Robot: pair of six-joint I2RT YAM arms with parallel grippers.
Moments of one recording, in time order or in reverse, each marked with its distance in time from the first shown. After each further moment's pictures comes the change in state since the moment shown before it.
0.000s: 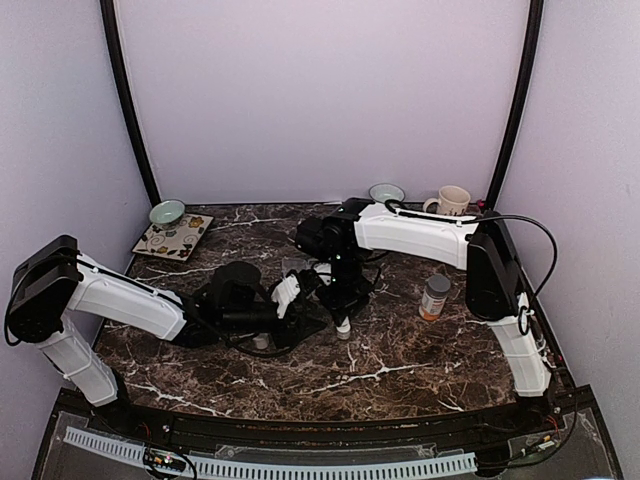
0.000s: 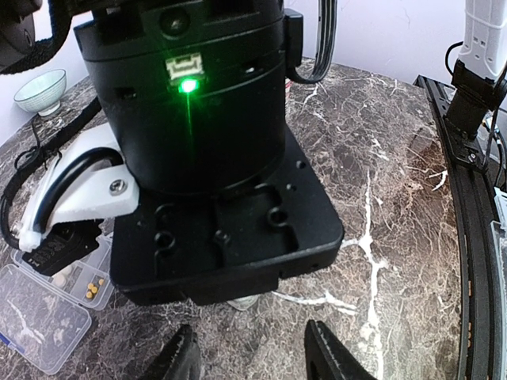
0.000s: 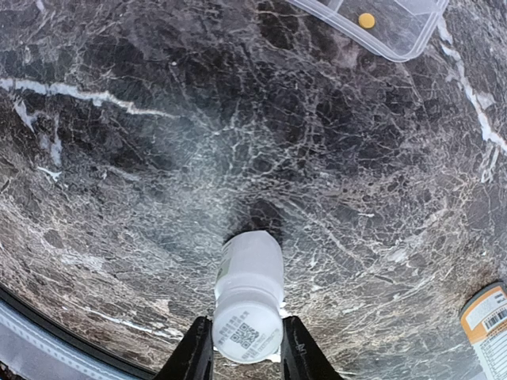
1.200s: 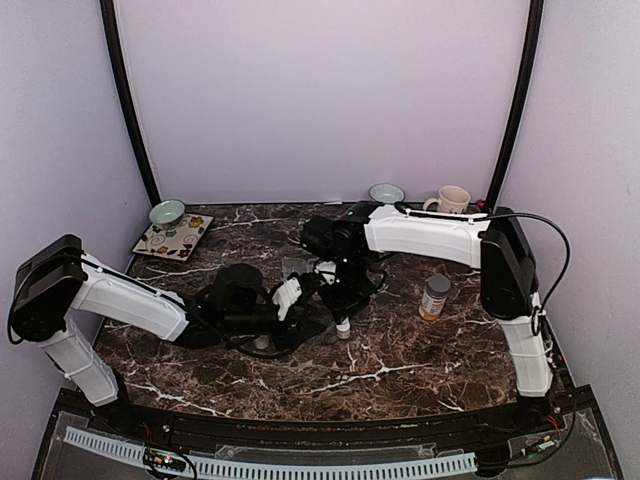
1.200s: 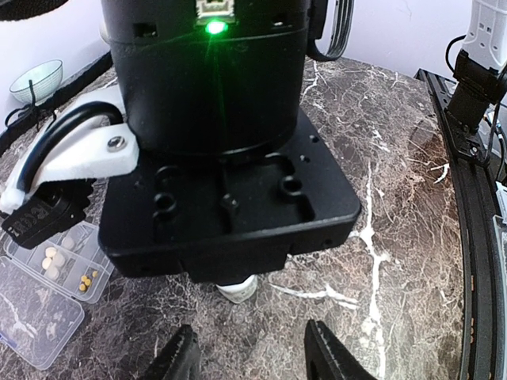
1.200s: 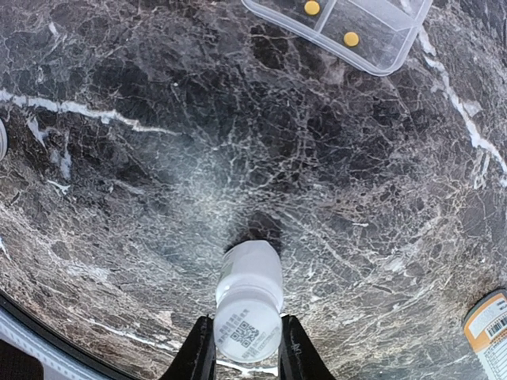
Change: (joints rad) left arm 0.000 0.019 -0.001 -0.002 0.003 -0.004; right arm 0.000 -0.084 -0.134 0.135 0.027 0.023
